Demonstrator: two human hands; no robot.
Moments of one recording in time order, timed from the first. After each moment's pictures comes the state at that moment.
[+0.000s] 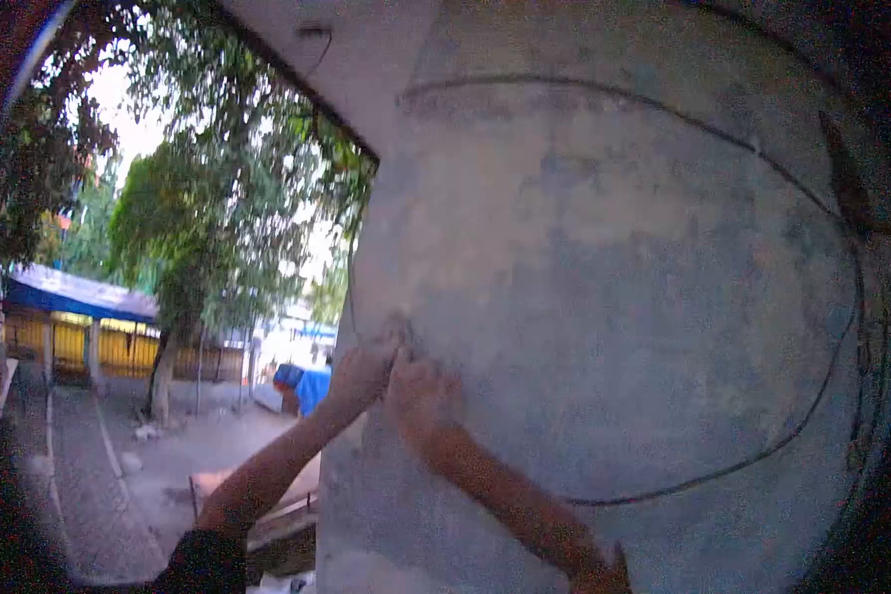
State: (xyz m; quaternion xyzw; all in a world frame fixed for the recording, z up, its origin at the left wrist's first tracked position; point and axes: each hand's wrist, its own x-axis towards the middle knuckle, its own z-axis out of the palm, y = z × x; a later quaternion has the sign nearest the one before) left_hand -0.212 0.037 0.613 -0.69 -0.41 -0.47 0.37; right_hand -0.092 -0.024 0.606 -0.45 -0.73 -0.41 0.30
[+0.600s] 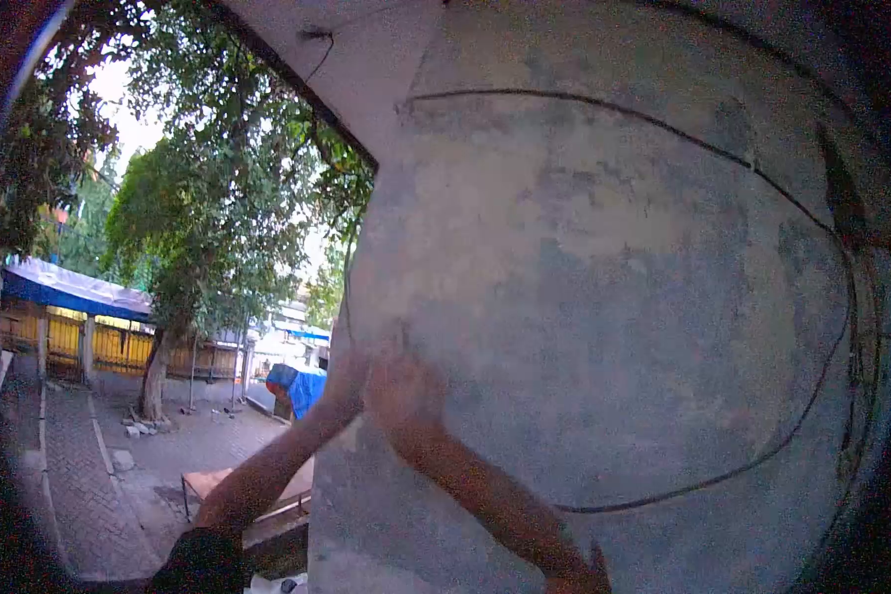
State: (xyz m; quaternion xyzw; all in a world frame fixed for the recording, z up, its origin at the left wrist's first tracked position) left_hand -0.224 0.038 0.613 -0.72 -0.40 -0.48 0.30; right_hand -0.109 -0.047 0.632 -0.40 -0.74 -0.46 0.29
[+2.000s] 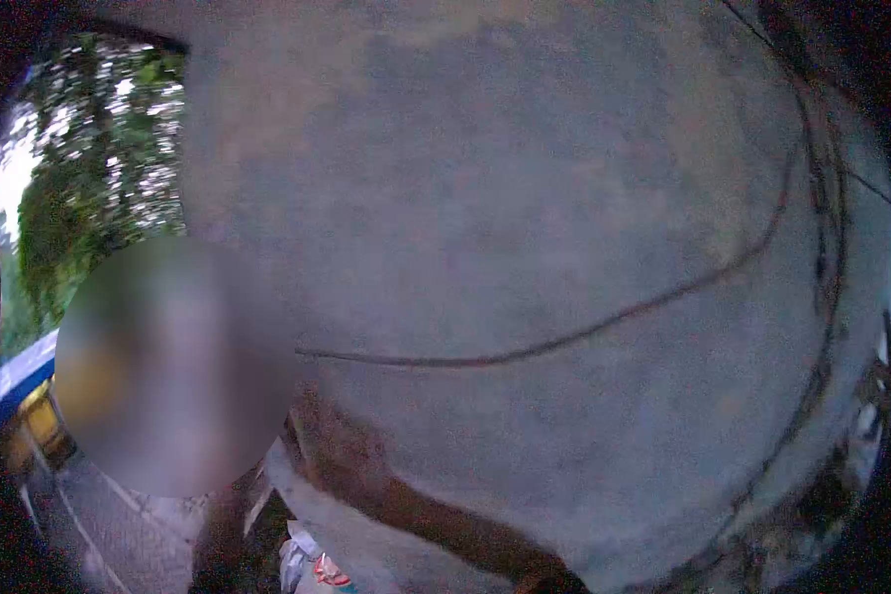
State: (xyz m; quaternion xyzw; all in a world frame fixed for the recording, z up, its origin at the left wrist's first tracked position) left_hand -0.175 -0.011 0.502 -0.69 -0.26 -0.61 0.30; right_hand -0.037 -0.034 0.468 -0.33 -0.77 -0.16 0.53
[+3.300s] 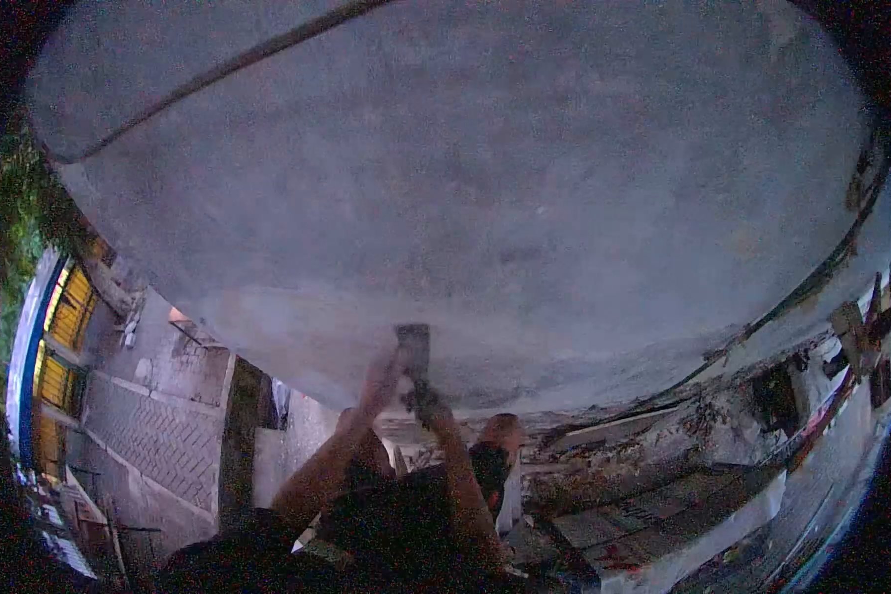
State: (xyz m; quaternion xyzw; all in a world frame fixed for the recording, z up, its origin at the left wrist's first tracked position) left_hand 0.021 -0.005 0.133 -0.71 -0.47 -0.28 -0.44; right_hand 0.119 -0.071 0.034 -0.51 -0.34 0.59 0.53
